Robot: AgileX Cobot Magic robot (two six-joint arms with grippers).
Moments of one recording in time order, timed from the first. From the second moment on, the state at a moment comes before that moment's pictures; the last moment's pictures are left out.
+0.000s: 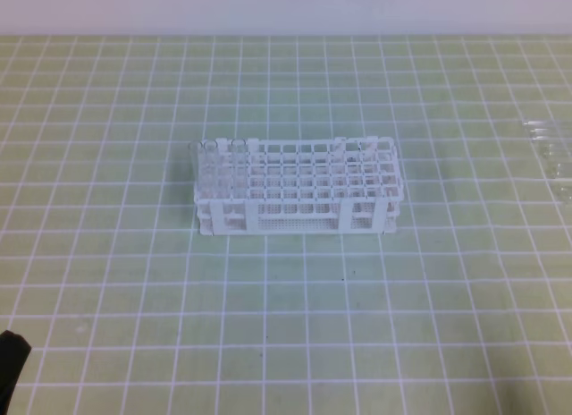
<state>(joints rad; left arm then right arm) -0.53 0.00 0.02 0.76 0.10 -0.83 0.05 -0.02 0.00 0.19 0.33 -0.12</state>
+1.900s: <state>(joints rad) -0.09 -0.02 0.01 -0.09 0.20 0.05 0.05 -0.02 0.00 0.20 0.33 -0.12</state>
